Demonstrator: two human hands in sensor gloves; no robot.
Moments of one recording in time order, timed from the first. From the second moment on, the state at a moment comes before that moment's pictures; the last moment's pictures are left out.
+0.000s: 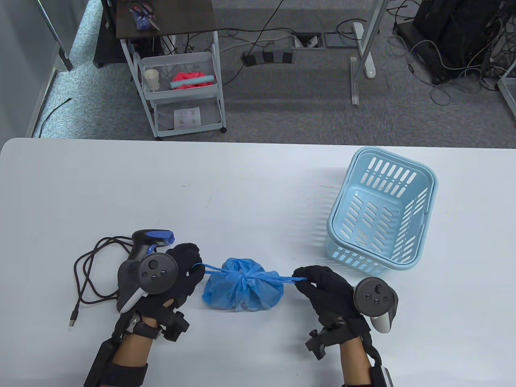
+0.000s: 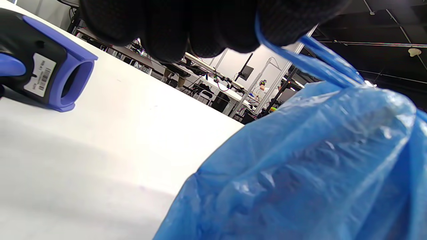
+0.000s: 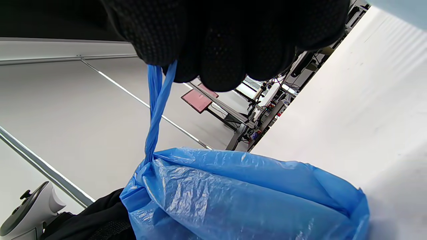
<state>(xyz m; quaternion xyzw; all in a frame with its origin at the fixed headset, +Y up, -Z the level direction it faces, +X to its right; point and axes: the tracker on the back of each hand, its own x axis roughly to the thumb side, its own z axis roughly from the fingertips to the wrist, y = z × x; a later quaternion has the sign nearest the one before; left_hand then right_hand) -0.212 -0.686 -0.213 -0.02 -0.11 0.26 0.96 0.163 -0.713 -0.192 0.16 -0.01 0.83 0.53</state>
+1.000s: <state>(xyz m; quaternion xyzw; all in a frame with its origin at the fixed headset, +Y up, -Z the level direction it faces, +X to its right) -0.231 -0.682 -0.194 0.01 -0.11 0.13 0.99 0.162 -0.708 -0.187 0.15 -0.04 0.88 0.45</state>
